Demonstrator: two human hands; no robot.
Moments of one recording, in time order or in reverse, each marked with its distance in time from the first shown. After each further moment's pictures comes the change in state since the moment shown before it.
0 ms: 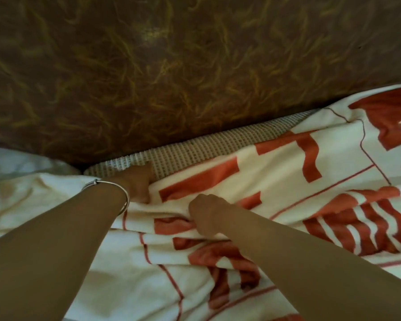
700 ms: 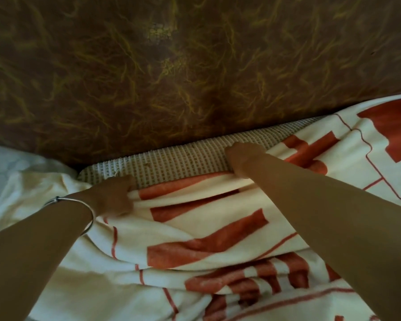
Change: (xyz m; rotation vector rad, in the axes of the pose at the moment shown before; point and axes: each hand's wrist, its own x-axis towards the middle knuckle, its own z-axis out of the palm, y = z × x) left_hand -0.003 -0.033 0.017 -0.157 -0.010 -0.016; right_hand 0.022 0.092 -0.062 -0.207 0.292 0.341
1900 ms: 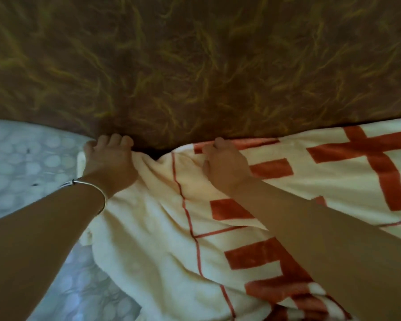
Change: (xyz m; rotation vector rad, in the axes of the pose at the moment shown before) left_hand -0.024 -0.094 -0.031 0.177 0.615 -0.286; right_hand 0.021 -0.145 -0.011 0.442 0.406 -0.234
